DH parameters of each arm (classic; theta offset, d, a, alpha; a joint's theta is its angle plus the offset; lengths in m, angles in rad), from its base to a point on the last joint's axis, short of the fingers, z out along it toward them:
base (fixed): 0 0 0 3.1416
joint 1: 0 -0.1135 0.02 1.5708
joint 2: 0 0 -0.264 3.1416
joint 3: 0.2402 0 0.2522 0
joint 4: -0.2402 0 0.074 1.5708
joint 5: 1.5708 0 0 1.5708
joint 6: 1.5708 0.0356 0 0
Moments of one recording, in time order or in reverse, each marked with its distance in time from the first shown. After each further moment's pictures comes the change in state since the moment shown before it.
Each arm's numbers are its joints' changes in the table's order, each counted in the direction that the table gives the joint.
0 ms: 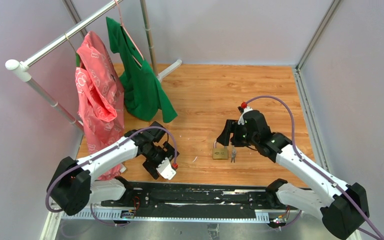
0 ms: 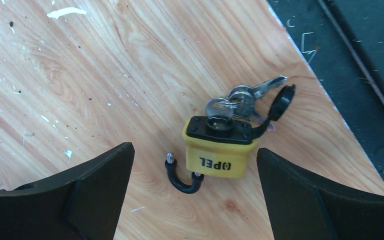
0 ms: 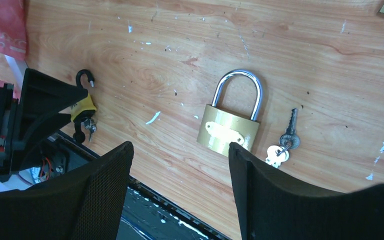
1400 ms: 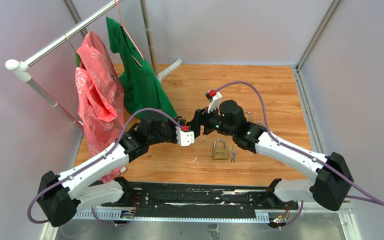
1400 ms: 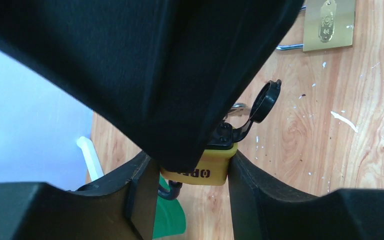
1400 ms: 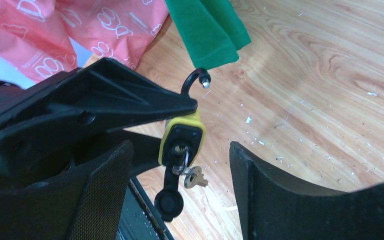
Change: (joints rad) left arm 0.122 -0.159 0.086 0.661 -0.155 -0.776; right arm -0.242 0.263 0.198 0.436 -0.024 -0.130
